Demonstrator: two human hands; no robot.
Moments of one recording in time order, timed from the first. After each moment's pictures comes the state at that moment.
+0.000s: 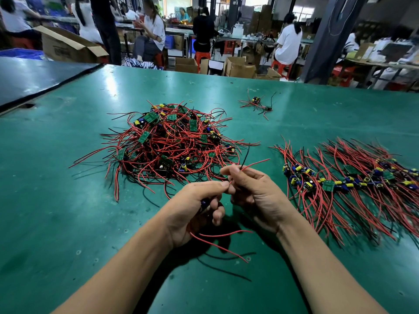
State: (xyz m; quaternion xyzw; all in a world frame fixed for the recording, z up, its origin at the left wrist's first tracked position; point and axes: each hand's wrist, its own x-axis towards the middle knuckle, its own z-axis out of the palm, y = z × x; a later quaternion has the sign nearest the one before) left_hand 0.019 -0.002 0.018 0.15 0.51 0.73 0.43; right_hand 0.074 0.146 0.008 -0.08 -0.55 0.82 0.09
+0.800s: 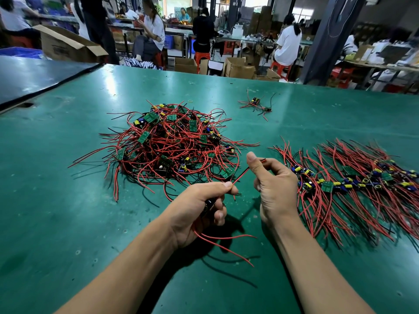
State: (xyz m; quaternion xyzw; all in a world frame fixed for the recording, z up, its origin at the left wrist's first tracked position) left_hand 0.021 0.002 0.018 0.14 0.50 0.73 0.45; right_hand 0.063 0.156 0.002 -0.19 -0.57 0.68 0.42
